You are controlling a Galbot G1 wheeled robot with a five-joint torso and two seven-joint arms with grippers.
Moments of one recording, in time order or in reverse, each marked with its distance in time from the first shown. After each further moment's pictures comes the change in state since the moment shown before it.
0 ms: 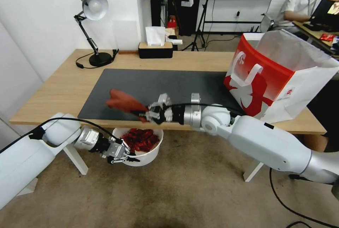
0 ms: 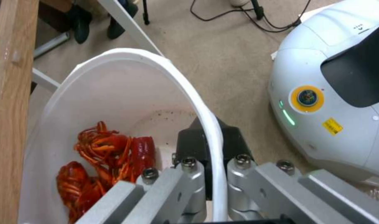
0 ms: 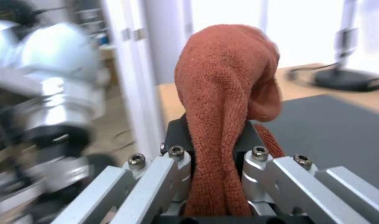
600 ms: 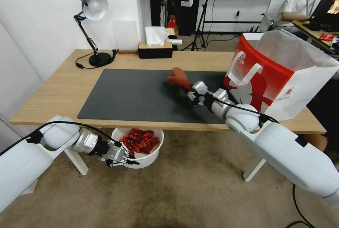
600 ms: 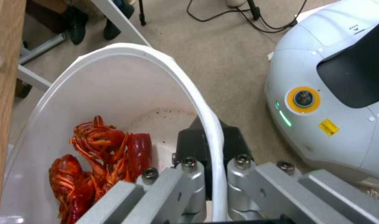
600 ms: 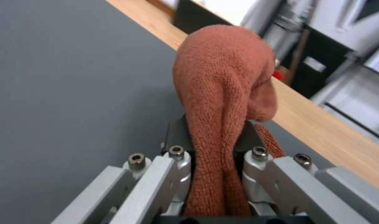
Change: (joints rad) left arm 0.029 -0.007 -0.012 -0.015 0.017 0.000 0.000; right arm -0.291 -0.103 0.352 0.085 -0.558 -0.300 0.476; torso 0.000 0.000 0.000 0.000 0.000
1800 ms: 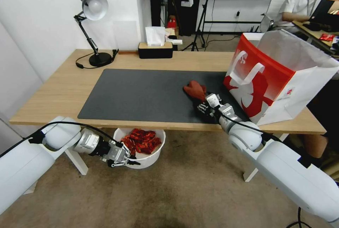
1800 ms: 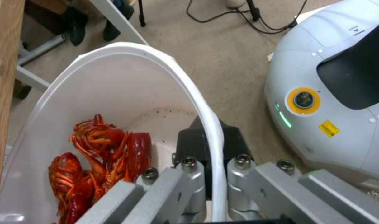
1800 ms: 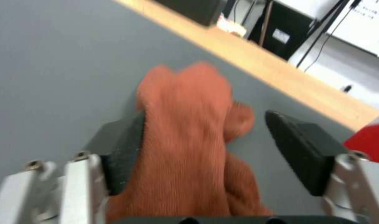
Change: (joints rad) left arm -0.002 -0.007 0.004 0.001 0.003 0.001 0.001; right arm -0.181 0.007 0.098 0.062 0.009 0.023 0.149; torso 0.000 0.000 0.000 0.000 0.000
